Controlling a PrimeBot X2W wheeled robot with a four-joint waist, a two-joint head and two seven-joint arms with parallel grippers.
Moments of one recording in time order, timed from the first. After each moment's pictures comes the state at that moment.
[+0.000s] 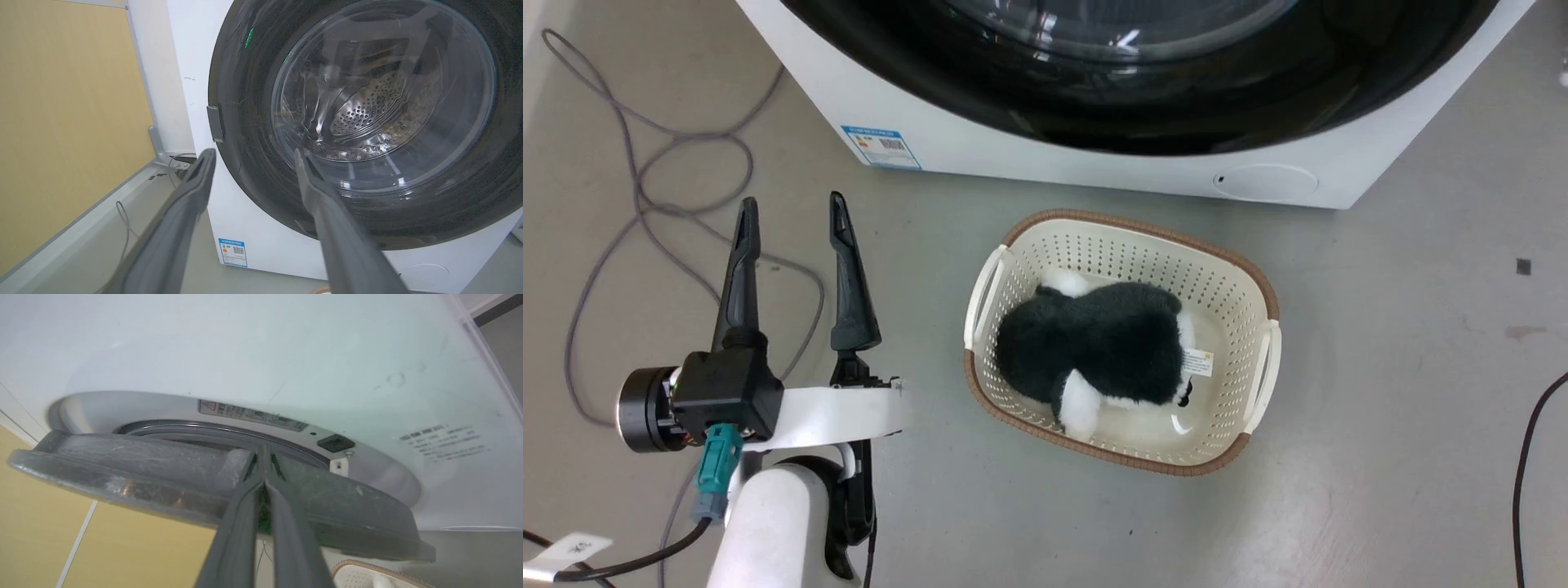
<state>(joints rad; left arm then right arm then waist) -0.27 0.05 -0.09 -0.09 -0.08 0.19 -0.24 -1.21 -0.40 0.21 0.80 1.38 0.13 0.39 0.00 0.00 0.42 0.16</state>
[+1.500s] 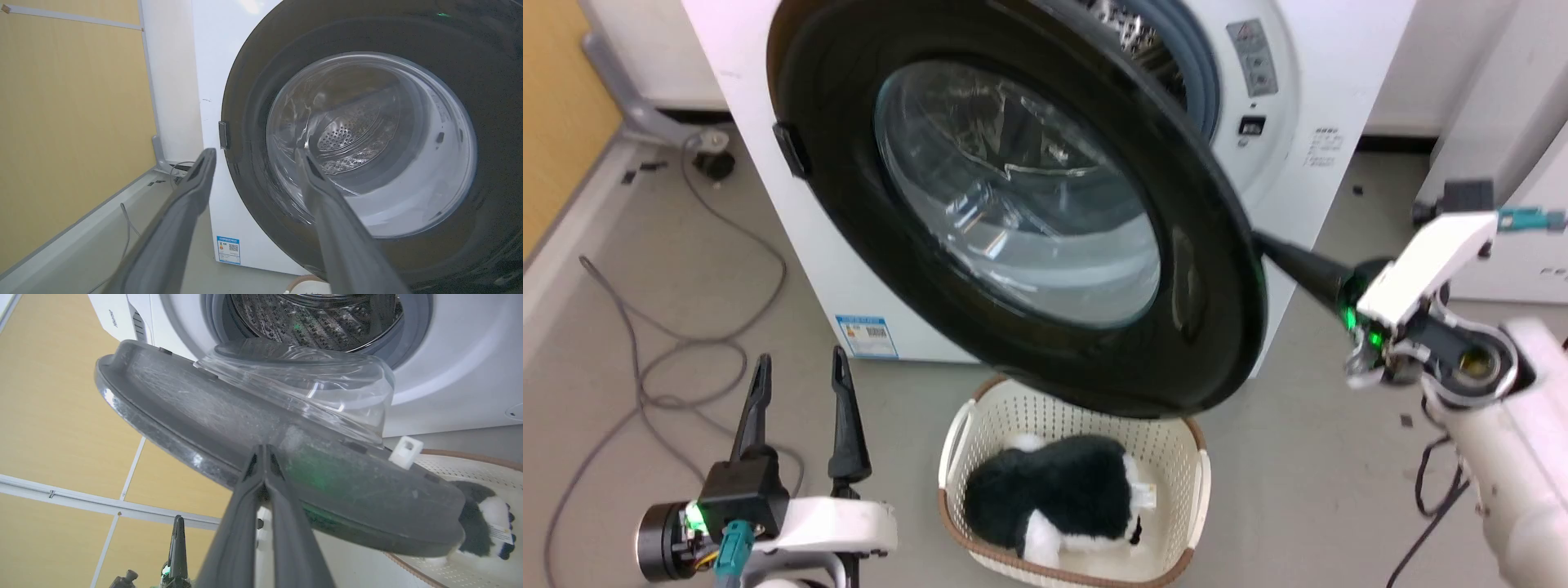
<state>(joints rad) -0.05 0.05 -0.04 0.01 -0.08 0.16 -0.26 -0.72 -0.32 0.37 0.59 1.56 0.13 0.49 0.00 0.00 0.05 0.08</state>
